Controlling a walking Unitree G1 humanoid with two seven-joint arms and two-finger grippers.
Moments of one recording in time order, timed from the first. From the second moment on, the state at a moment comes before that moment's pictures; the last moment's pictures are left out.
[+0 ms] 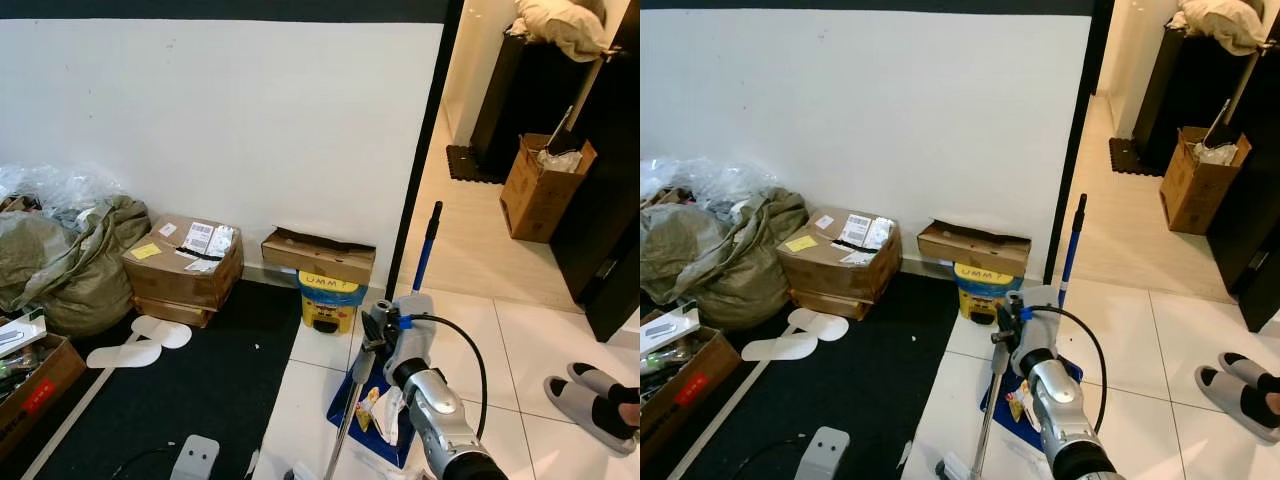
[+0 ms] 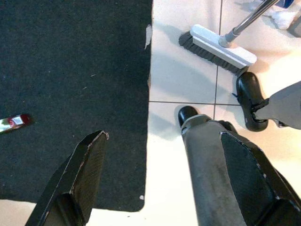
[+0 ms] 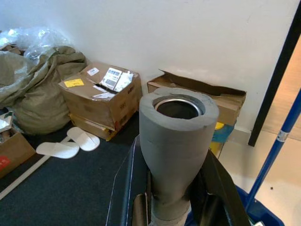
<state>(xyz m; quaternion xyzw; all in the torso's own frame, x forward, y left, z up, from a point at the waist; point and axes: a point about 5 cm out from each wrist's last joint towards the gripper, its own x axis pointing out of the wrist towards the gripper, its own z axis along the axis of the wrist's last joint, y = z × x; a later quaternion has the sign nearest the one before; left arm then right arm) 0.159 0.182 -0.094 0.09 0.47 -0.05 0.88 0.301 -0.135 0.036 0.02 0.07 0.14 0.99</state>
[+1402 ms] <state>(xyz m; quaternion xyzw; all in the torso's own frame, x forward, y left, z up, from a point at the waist) 0.153 0.187 -0.096 0.07 0.48 -0.02 0.87 0.315 -0.133 0.044 0.02 0.06 0.16 0.99</state>
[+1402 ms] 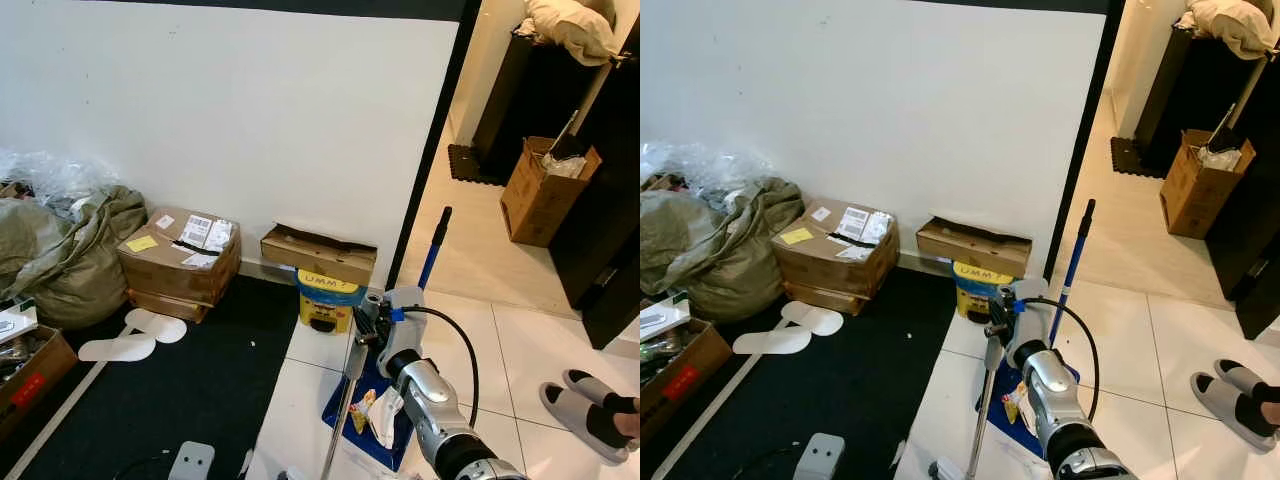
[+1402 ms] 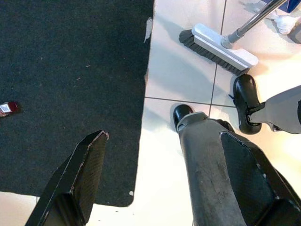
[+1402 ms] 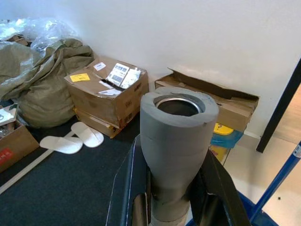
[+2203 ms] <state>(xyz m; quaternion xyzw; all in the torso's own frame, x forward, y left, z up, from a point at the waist) 0.153 0.187 -0.096 0.07 0.48 -0.02 0.87 0.319 -0.142 0.050 0.02 0.04 0.14 0.99</state>
